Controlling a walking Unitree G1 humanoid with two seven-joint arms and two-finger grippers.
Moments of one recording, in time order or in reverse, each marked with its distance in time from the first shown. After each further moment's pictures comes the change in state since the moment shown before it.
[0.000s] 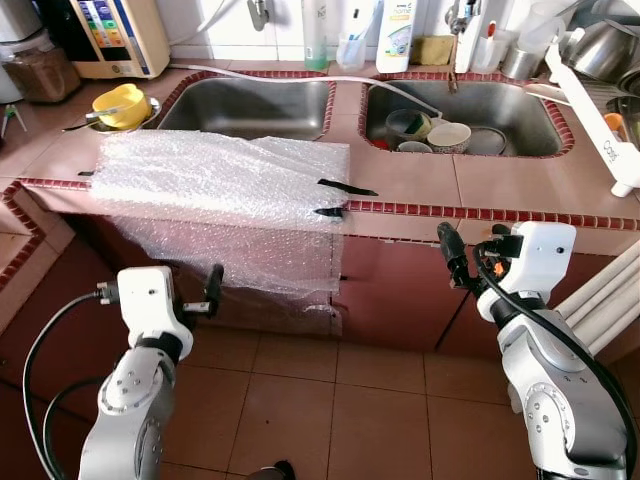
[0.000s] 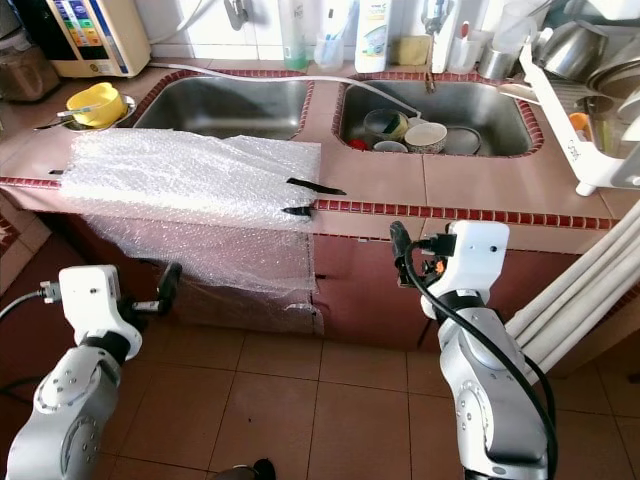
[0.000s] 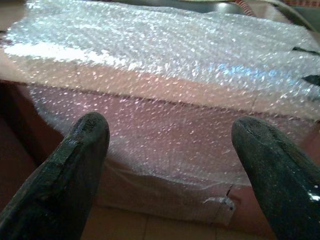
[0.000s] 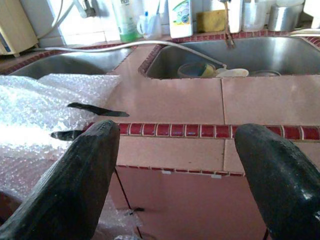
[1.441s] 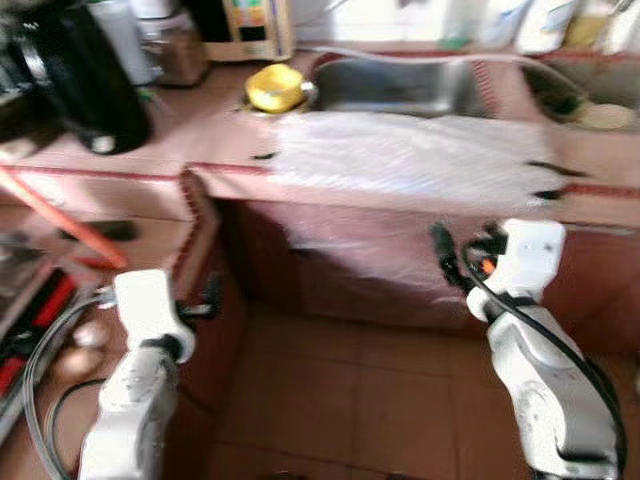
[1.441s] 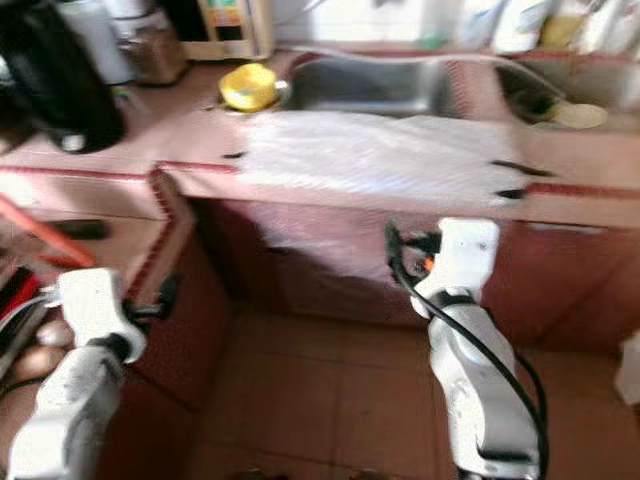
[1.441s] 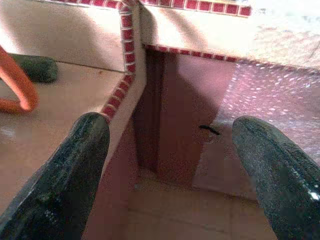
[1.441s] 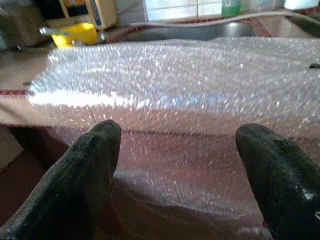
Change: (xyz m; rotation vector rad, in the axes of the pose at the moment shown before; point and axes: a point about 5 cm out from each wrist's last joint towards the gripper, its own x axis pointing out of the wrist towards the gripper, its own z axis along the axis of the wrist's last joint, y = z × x) left arm 0.004 -0.001 -0.011 -0.027 0.076 0.006; right arm 0.002 0.002 -0.002 -0.020 0.008 -0.029
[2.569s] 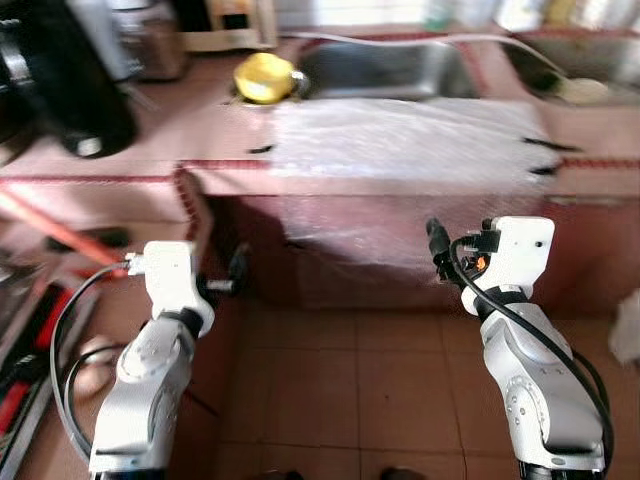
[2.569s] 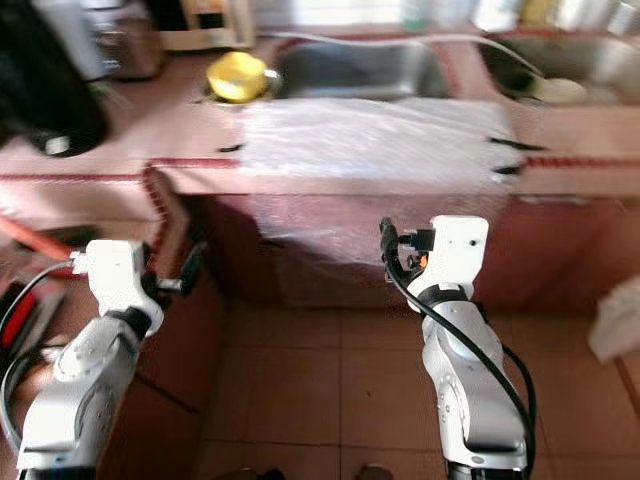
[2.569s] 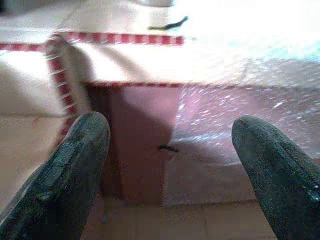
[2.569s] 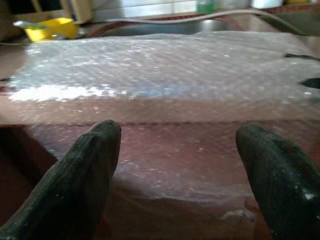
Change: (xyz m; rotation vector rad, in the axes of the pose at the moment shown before) left arm 0.016 -0.023 0.029 0.027 -0.097 -0.150; right arm 0.007 0.011 0.002 -0.029 -0.025 0.000
